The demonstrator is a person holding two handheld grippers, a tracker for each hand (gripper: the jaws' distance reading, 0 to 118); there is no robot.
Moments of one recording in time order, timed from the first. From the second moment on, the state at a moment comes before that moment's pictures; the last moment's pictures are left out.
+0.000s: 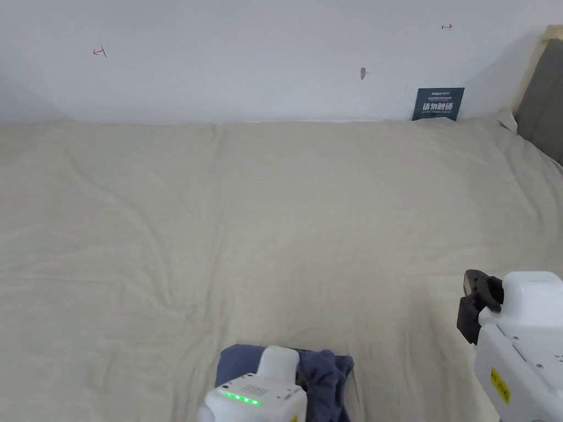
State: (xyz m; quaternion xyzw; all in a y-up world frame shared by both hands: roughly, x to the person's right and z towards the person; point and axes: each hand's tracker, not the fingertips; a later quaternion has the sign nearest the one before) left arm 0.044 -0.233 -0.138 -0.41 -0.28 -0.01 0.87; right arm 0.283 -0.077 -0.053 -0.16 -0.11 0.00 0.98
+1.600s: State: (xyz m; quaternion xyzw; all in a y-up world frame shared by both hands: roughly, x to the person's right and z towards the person) left arm -0.158 -0.037 -0.136 -0.06 -0.08 -0.02 0.99; right arm 0.193 -0.036 -0.056 -0.06 -0.07 0.02 1.00
